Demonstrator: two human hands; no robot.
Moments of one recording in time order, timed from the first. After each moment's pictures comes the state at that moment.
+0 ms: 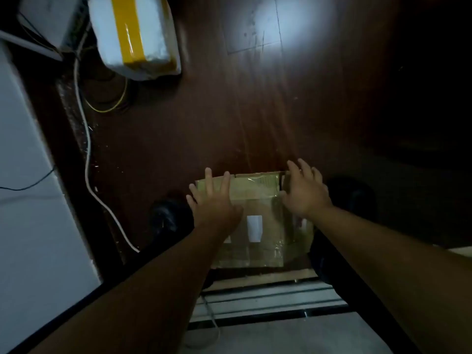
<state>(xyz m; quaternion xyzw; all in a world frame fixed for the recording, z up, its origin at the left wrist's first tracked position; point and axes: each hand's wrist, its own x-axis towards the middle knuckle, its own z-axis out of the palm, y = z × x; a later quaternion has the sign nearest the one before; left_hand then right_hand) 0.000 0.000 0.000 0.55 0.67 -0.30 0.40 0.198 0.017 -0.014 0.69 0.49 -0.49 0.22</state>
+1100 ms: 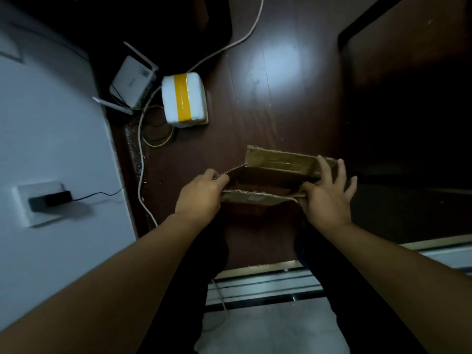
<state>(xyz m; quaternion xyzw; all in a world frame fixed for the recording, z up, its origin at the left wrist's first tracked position) -0.046 0.088 0.224 0.75 0.57 -0.16 0.30 0.222 0.045 0.208 0.69 0.64 -0.29 0.18</state>
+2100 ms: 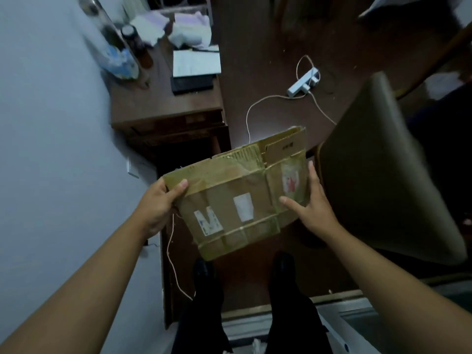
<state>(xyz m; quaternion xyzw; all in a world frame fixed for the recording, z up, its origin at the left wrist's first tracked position) -0.077 0.182 0.692 0.32 0.63 0.32 0.63 0.262 0.151 0.659 0.68 0.52 -0.45 -0.25</state>
